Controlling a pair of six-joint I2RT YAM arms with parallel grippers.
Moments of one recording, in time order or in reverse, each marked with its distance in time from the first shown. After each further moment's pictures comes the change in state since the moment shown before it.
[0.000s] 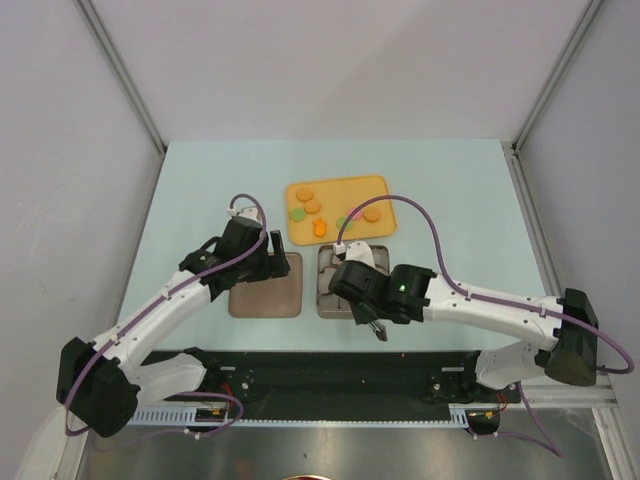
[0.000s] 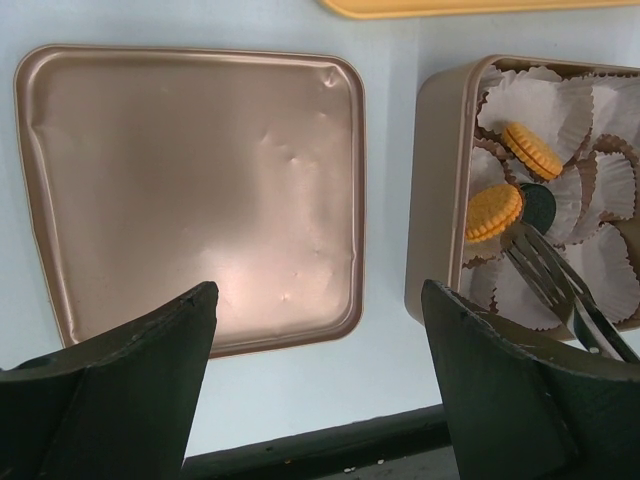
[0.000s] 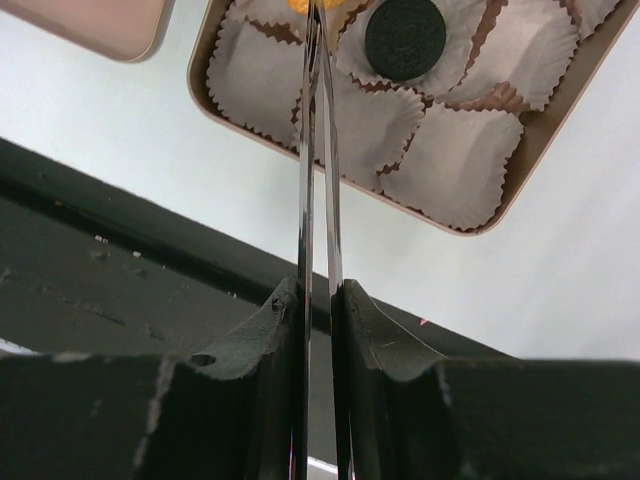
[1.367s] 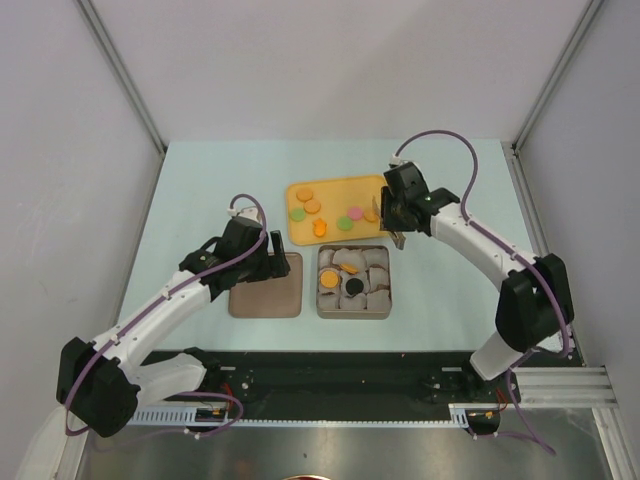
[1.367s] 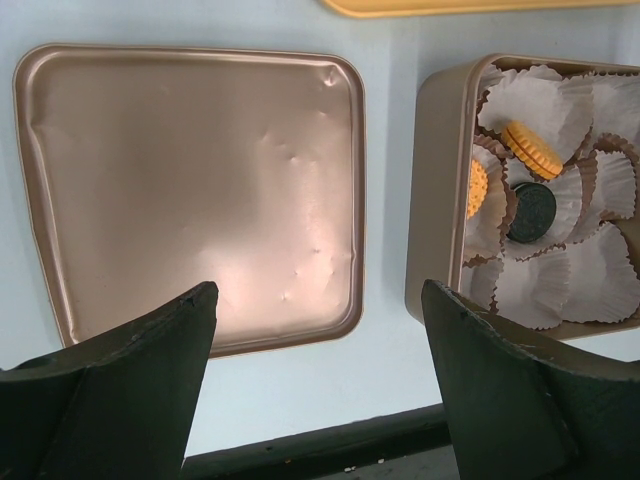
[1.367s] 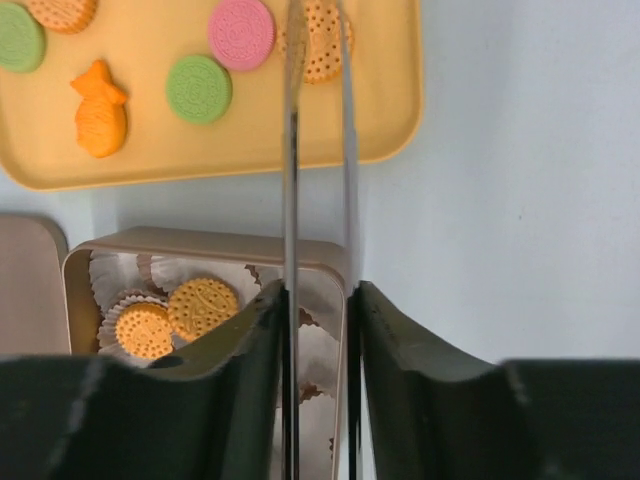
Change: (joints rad) left arm 0.000 0.000 0.000 0.000 0.002 0.001; right arm -0.708 0.232 0.150 0.309 -0.177 -0.274
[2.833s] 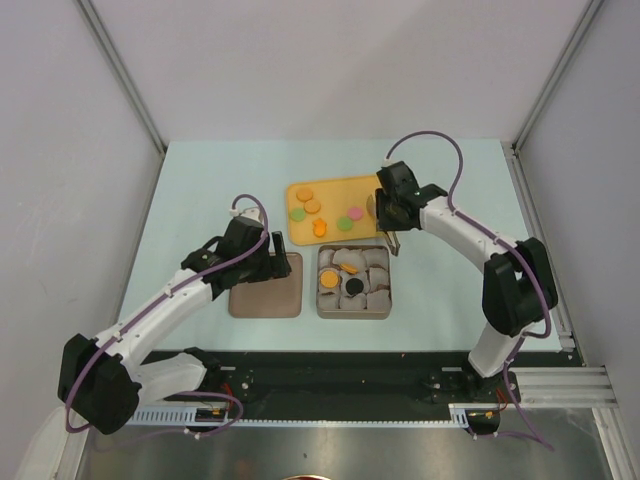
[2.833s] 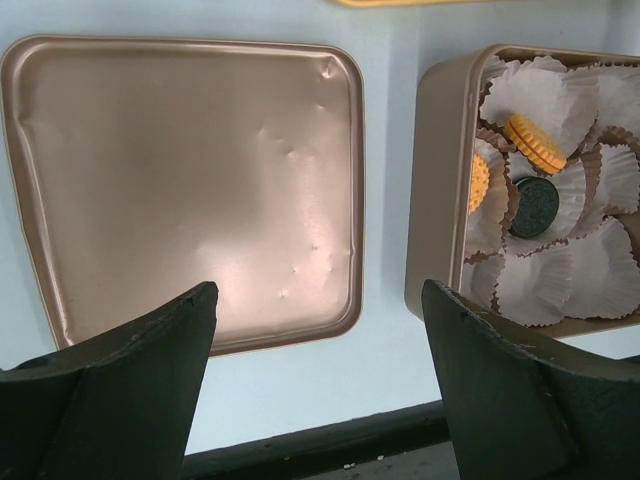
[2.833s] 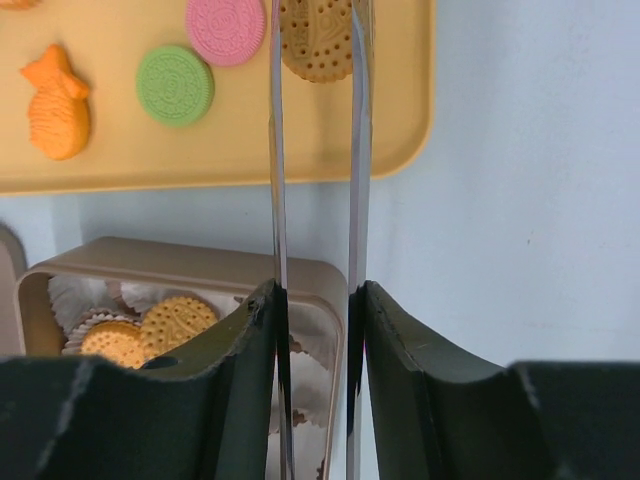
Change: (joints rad) left arm 0.000 0.017 0.000 0.001 0.013 0.000; right arm -0.014 0.150 0.048 0.010 -0.015 -0.054
